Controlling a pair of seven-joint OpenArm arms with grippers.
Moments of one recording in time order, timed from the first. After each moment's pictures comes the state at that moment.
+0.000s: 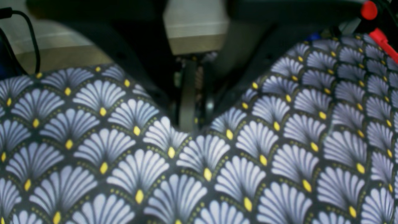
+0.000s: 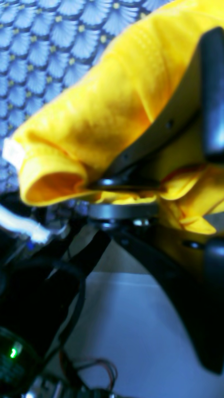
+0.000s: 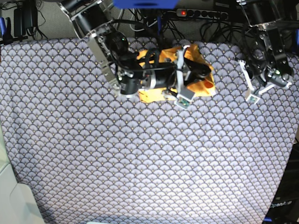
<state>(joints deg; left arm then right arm) 4.1 -13.8 -23.1 90.3 -9.7 -40.5 78.3 4.0 -0.9 -29.0 87.2 41.0 39.9 -53.9</state>
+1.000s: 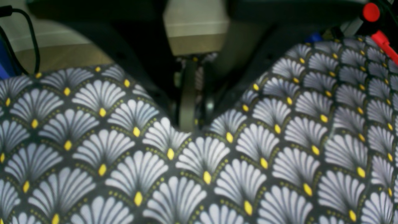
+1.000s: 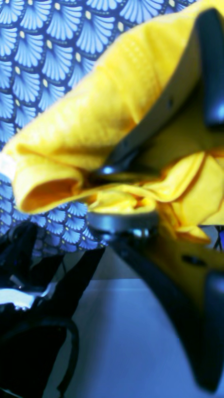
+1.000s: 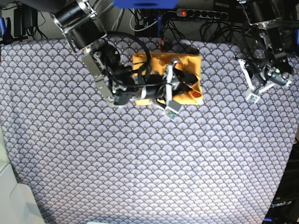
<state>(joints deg) 4.9 -13.8 -23.1 90.8 -9.9 -40.5 77.9 10.0 2.0 -28.4 77.5 41.7 39.9 -51.4</state>
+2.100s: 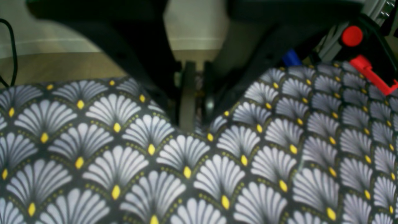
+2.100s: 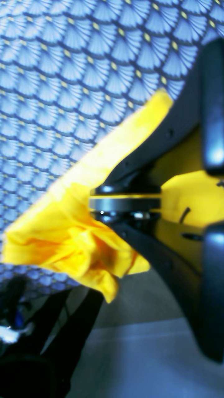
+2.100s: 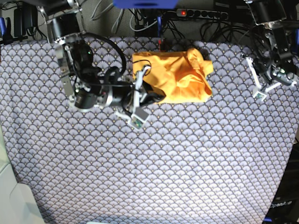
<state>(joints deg) 5.4 -16.9 -23.3 90.6 -8.8 -40.5 79.2 4.3 7.7 -15.5 95.5 41.4 39.7 -61.8</state>
